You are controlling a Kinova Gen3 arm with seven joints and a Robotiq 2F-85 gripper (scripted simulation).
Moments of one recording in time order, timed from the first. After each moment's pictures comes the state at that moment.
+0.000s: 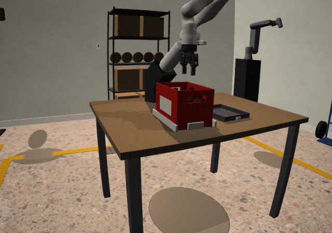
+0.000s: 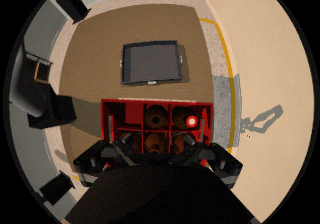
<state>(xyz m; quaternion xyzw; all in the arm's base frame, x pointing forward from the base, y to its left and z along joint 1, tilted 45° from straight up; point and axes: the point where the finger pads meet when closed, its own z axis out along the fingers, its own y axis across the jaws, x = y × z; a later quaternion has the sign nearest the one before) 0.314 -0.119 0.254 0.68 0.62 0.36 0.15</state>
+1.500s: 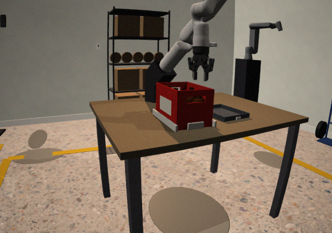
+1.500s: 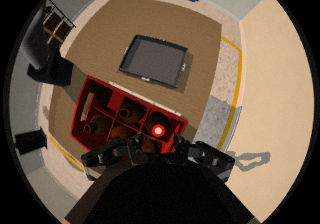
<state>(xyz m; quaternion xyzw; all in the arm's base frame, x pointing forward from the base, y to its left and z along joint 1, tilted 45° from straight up) 0.380 -0.112 0.306 0.55 0.74 0.32 0.22</state>
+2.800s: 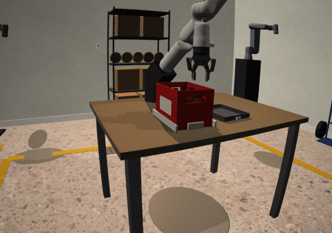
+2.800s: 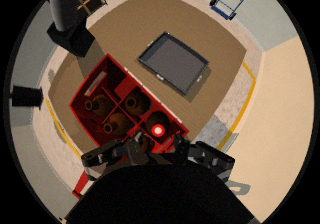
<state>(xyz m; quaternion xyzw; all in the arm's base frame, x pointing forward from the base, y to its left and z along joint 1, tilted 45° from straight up) 0.382 -0.112 0.306 0.41 0.82 0.28 0.26</state>
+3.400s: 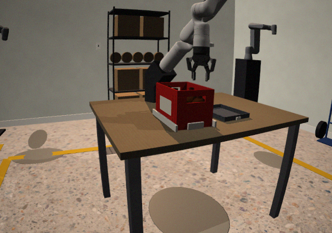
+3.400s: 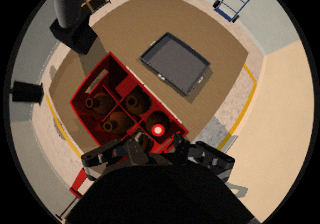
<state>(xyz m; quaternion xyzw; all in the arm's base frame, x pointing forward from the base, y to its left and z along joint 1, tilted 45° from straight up) 0.383 -0.113 0.307 0.40 0.83 0.28 0.27</state>
